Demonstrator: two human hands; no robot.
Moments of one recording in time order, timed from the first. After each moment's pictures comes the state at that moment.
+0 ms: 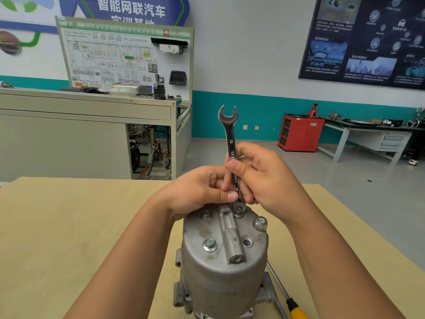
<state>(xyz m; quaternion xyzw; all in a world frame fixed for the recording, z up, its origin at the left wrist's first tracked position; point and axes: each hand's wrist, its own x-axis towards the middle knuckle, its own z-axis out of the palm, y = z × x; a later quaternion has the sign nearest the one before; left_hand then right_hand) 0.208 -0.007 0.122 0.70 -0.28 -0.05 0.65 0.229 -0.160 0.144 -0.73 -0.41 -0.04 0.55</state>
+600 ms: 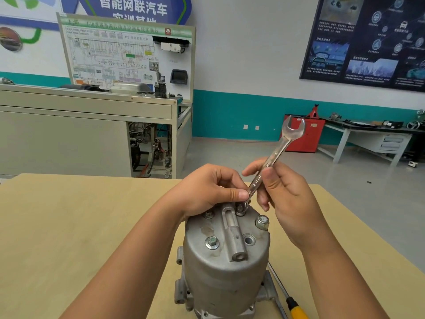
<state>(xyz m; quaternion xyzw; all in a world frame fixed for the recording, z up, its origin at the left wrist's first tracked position) 0.209 -0.016 0.120 0.79 -0.21 0.04 0.57 0.221 -0.181 0.115 -0.67 -0.39 -0.09 0.62</state>
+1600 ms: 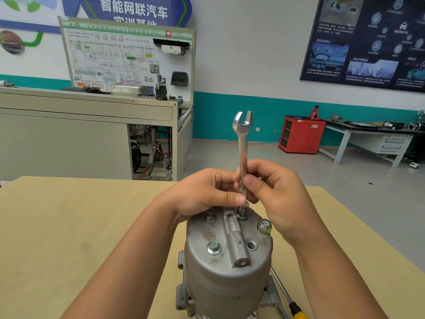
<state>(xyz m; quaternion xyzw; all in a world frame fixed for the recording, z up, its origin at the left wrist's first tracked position) 0.209 -0.008 0.123 0.73 -0.26 -0.06 0.63 0.221 -0.166 0.125 -0.69 -0.41 -0.09 0.59</state>
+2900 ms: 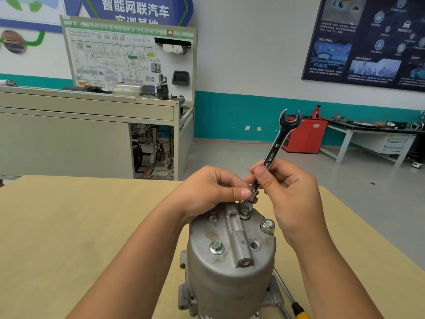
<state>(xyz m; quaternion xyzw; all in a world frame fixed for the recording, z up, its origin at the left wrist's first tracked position) 0.208 -0.015 0.120 0.73 -0.18 0.00 0.66 0.225 -0.167 0.113 -0.67 -0.32 -0.20 0.64</state>
